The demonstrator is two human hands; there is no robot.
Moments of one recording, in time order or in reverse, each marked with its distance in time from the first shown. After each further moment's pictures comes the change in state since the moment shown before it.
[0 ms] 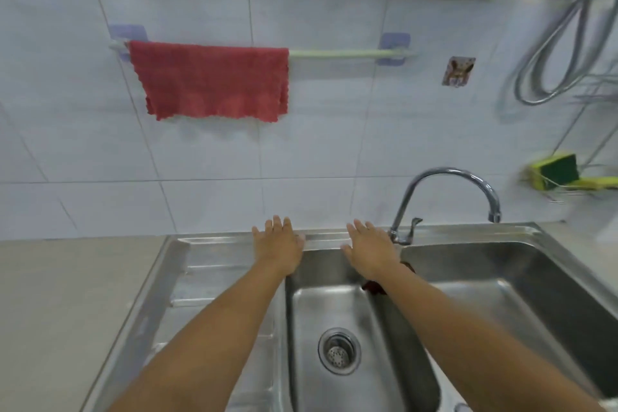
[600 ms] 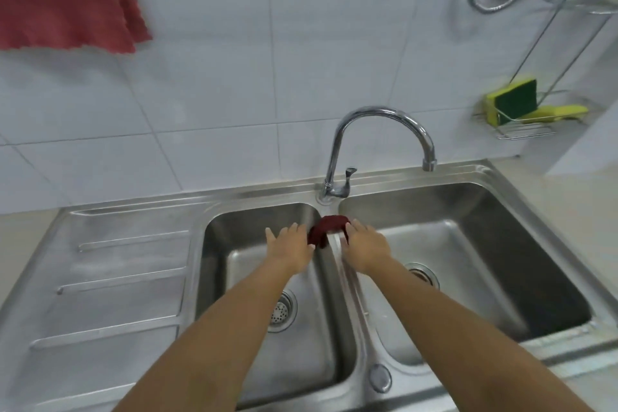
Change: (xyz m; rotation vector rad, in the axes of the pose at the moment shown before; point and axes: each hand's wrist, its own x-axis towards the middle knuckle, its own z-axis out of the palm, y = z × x) left_hand 0.021 0.178 0.125 -0.045 -0.270 0.183; right_hand -0.030 0.164 0.095 0.128 -0.229 0.208
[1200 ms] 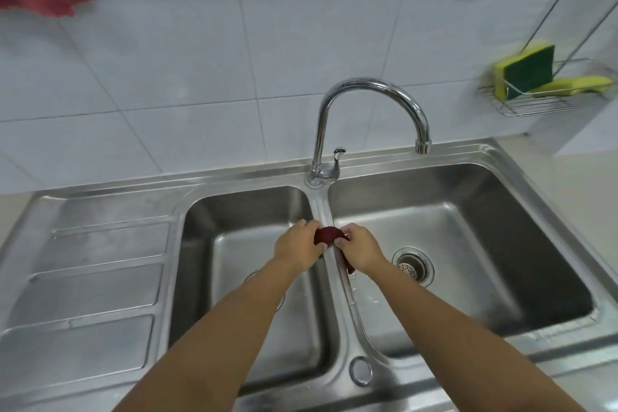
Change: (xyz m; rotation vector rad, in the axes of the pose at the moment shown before) left_hand 0.020 0.036 0.046 -0.256 0.059 0.064; right_hand 0.009 0.035 0.041 0.753 -0.009 0.138
